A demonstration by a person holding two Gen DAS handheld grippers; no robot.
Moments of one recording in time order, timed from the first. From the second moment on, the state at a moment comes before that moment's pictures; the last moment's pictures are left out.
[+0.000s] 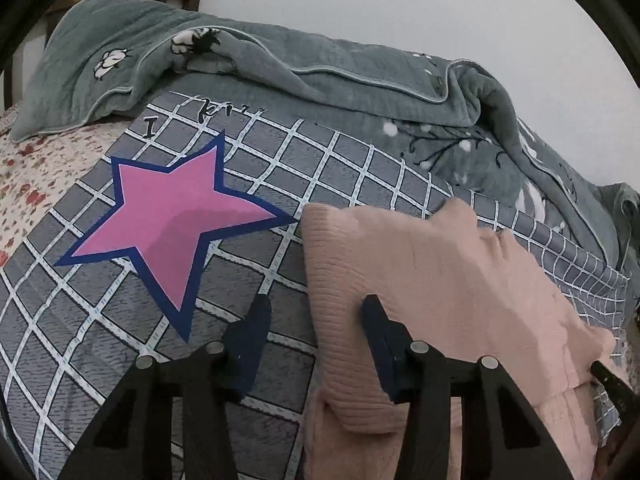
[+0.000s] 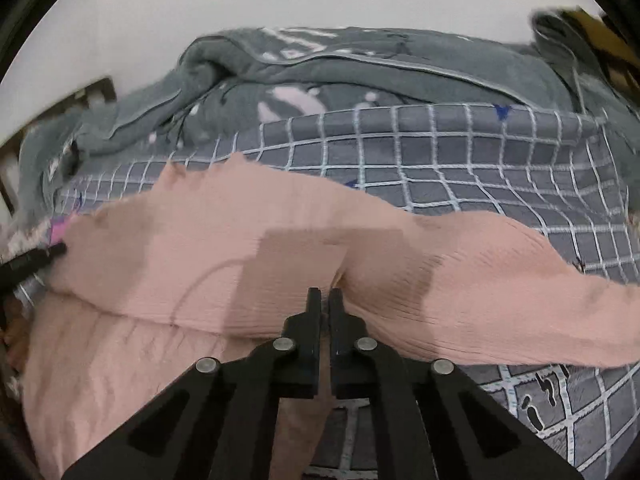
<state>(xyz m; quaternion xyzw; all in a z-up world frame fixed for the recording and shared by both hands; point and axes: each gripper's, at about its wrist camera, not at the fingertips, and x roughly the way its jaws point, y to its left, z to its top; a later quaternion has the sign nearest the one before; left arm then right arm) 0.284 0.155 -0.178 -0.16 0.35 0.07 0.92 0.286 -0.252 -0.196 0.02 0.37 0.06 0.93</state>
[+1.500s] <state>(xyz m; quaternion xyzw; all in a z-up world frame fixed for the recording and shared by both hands) 0.296 0.138 -0.192 -0.09 0.39 0.11 0.91 0.207 -0.547 -0.182 0.18 0.36 -0.14 0.91</state>
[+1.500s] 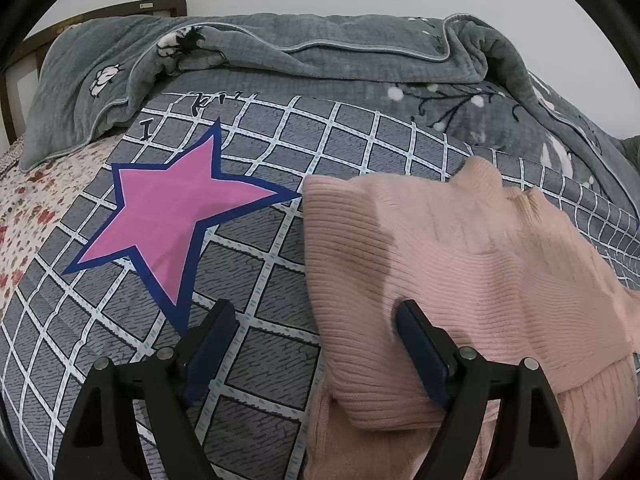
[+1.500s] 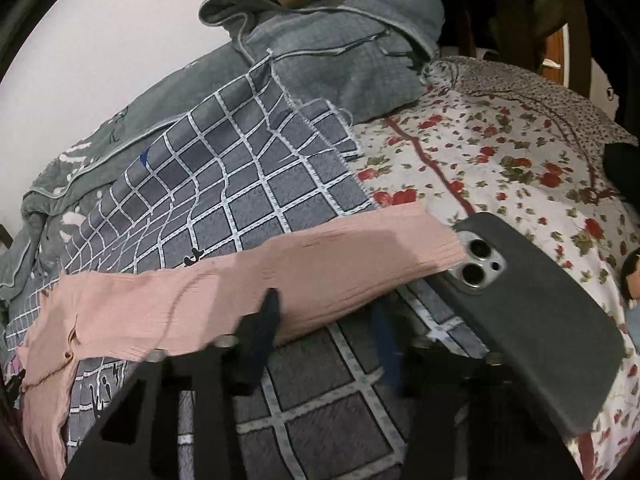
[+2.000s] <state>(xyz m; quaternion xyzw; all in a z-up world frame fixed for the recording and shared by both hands) 0.285 0.157 -0.189 -0.15 0.37 0.06 0.91 0.210 -0.440 -0.110 0.06 0.23 -0.16 0.96</state>
